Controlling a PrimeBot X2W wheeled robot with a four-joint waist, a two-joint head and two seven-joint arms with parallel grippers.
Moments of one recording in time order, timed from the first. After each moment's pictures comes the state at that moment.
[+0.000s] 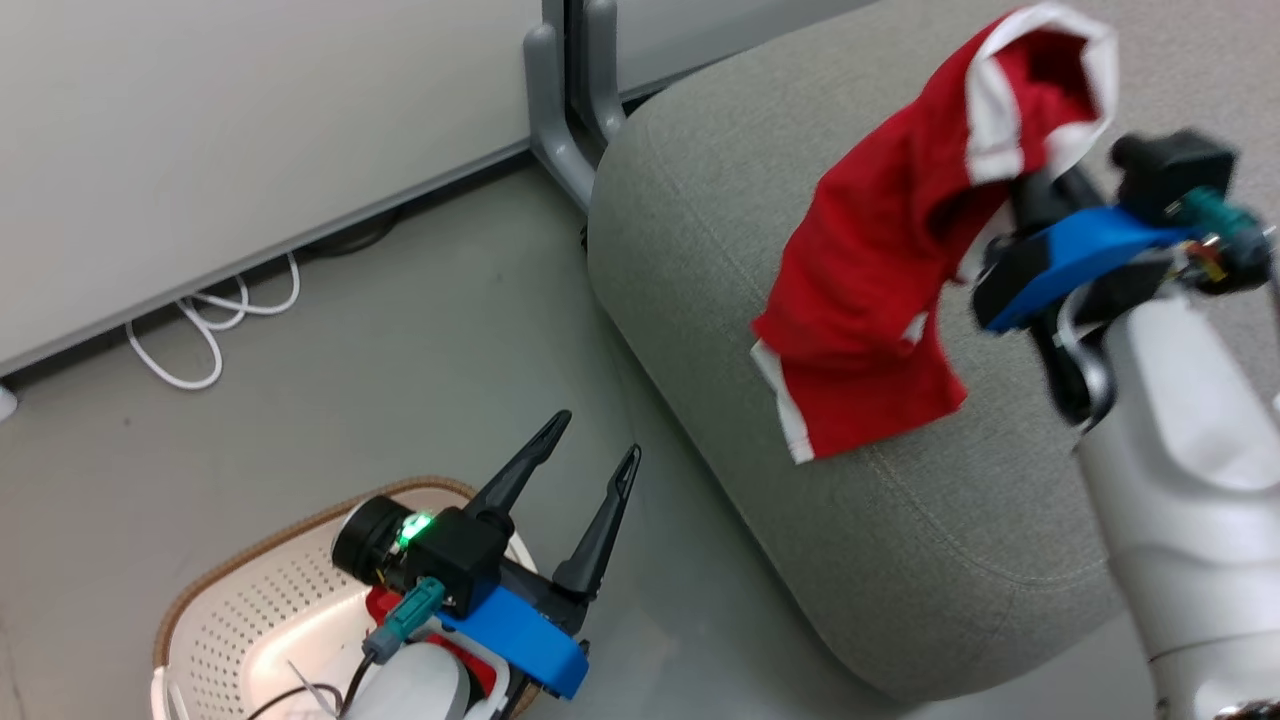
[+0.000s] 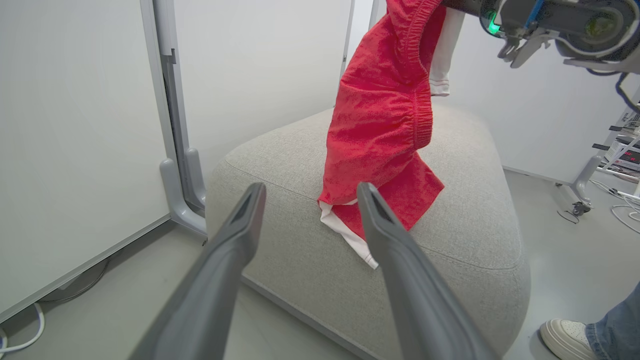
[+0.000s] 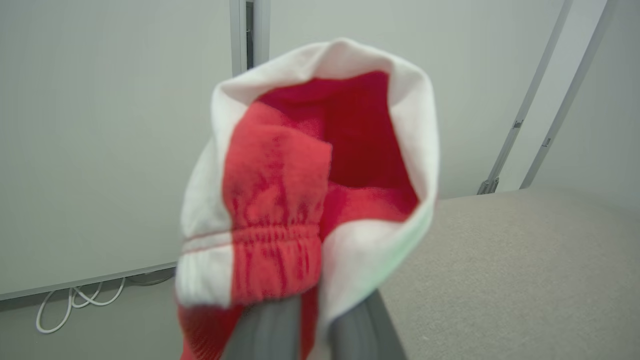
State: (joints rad) left arm -0.32 0.10 -0.48 0.30 -0.21 -0.13 -0.26; right arm -0.80 -0.15 0.05 0.67 0.09 0.13 -0.14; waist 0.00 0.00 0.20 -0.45
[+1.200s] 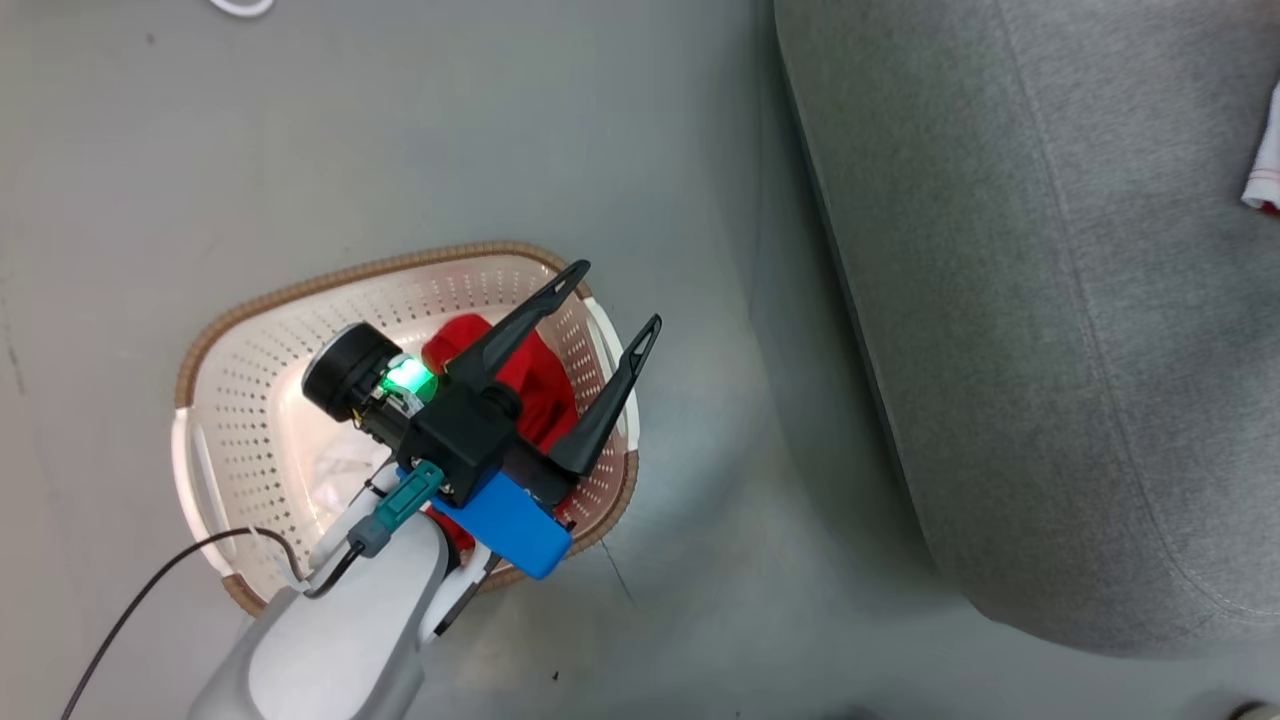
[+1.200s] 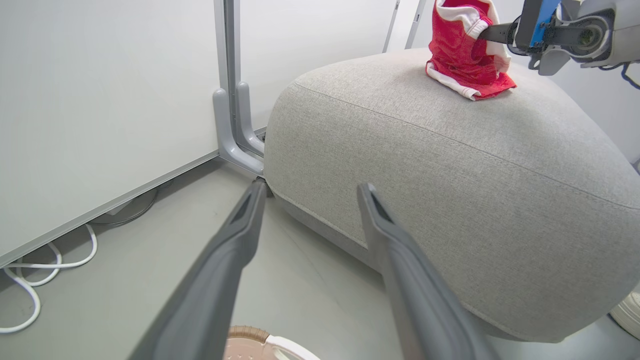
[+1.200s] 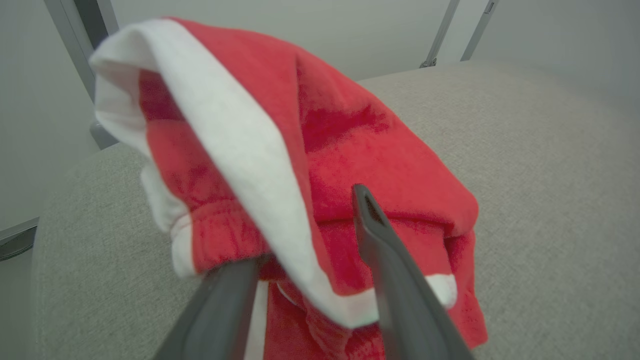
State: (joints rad) left arm -0.61 0.23 -0.63 0.25 -0.21 -0.12 -0.26; right arm -0.99 -0.34 -0.51 0.97 -0.04 0.13 -0.20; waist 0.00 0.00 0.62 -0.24
